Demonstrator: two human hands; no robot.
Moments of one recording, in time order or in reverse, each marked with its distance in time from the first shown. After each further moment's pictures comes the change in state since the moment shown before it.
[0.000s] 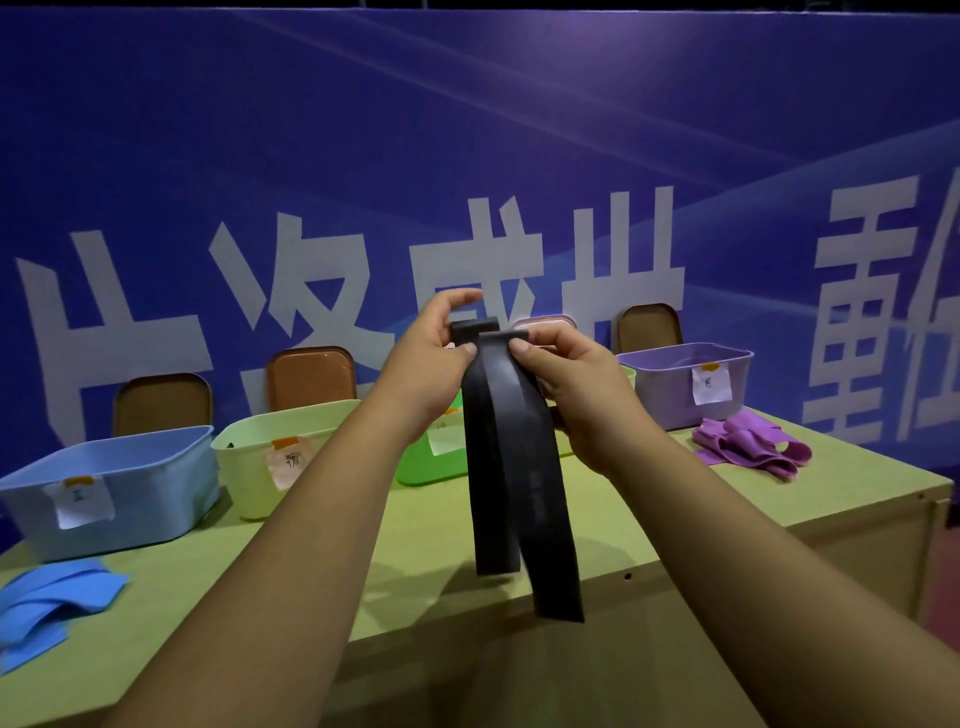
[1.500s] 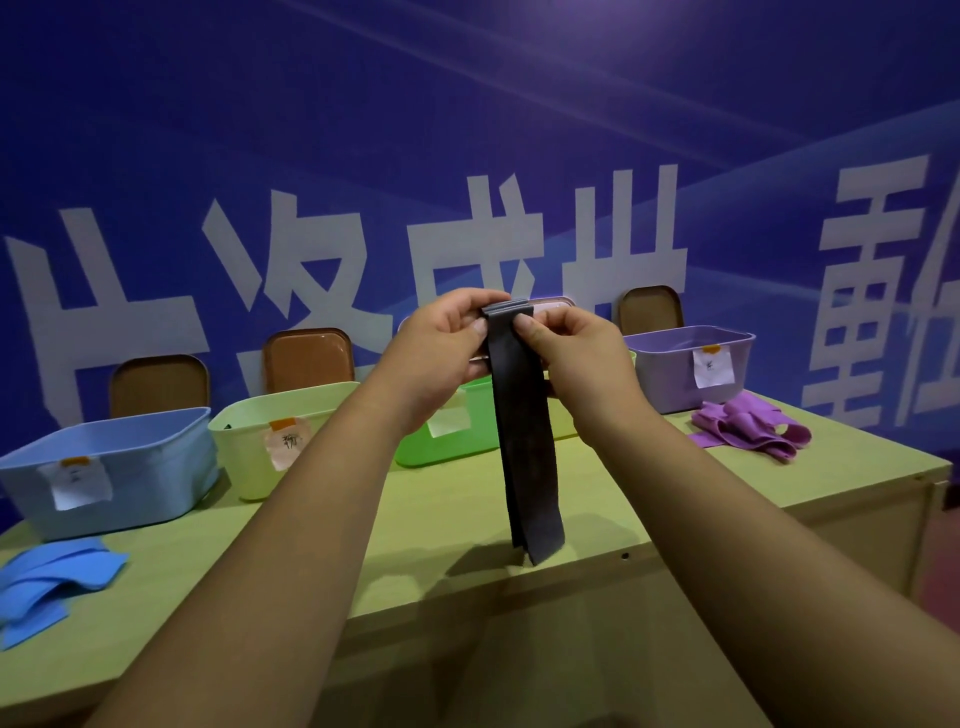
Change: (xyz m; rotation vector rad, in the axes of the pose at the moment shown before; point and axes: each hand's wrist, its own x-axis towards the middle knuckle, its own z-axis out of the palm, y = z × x) left_hand -0.010 0.000 0.005 -0.106 -0.114 -0.008; right_hand 0.013 0.009 0.004 -0.194 0.179 -0.077
